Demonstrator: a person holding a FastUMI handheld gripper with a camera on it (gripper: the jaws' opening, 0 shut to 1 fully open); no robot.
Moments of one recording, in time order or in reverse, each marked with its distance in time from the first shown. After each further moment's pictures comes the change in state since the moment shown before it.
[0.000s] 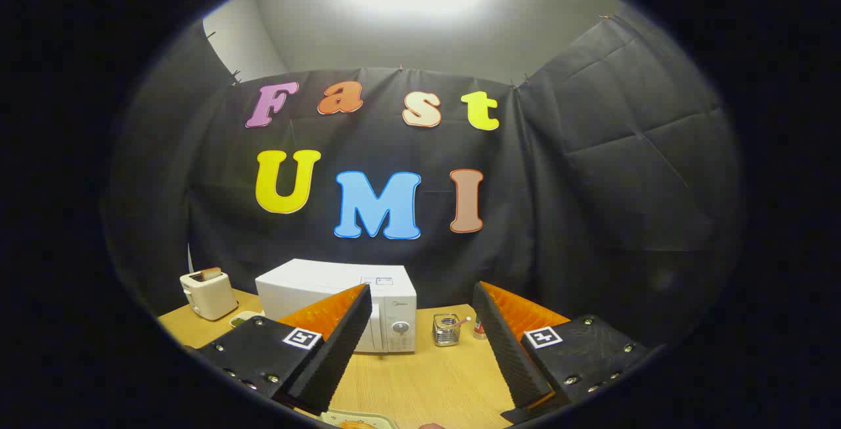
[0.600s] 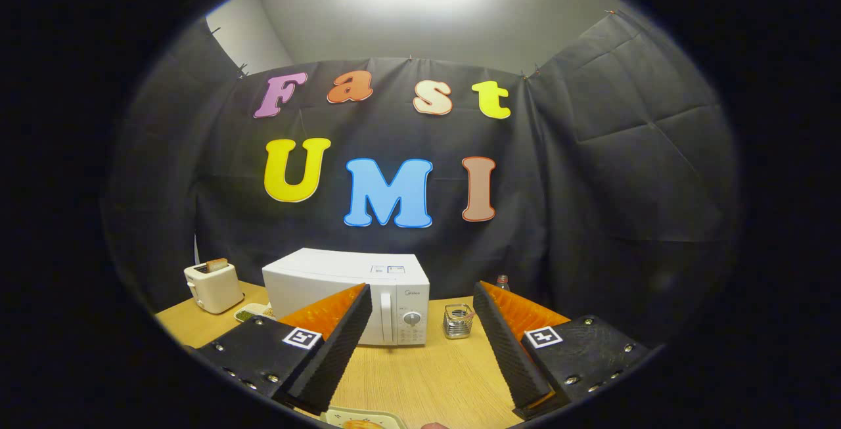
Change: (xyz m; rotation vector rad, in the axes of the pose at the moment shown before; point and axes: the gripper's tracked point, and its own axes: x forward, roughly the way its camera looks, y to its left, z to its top) arm 0.009 0.009 -0.025 0.005 0.032 0.033
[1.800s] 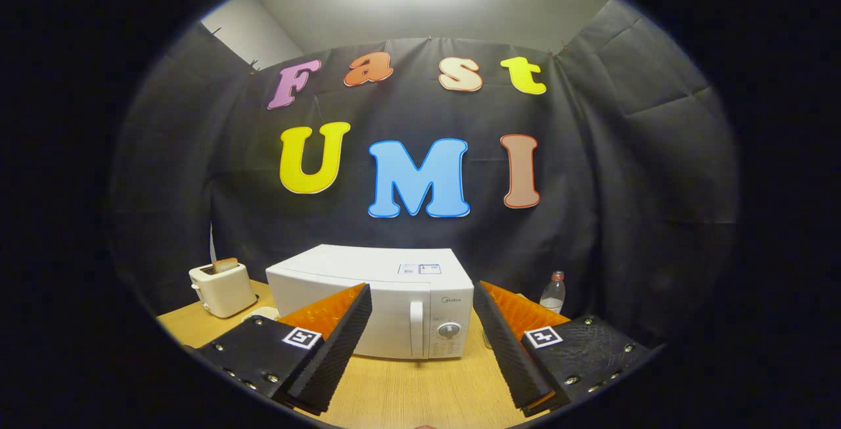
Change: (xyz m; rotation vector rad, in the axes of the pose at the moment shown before) arm 0.126 0.049 -0.041 0.037 0.053 0.150
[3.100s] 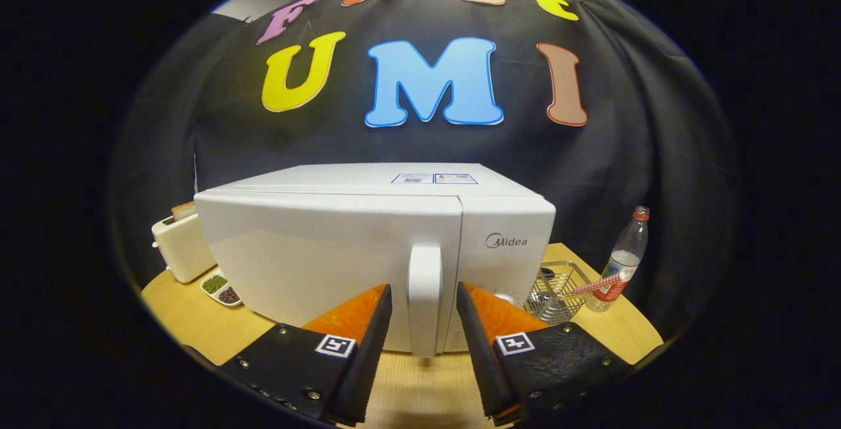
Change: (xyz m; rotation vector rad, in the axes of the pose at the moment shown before) arm 0.155 0.015 -0.152 -0.001 0.283 0.069
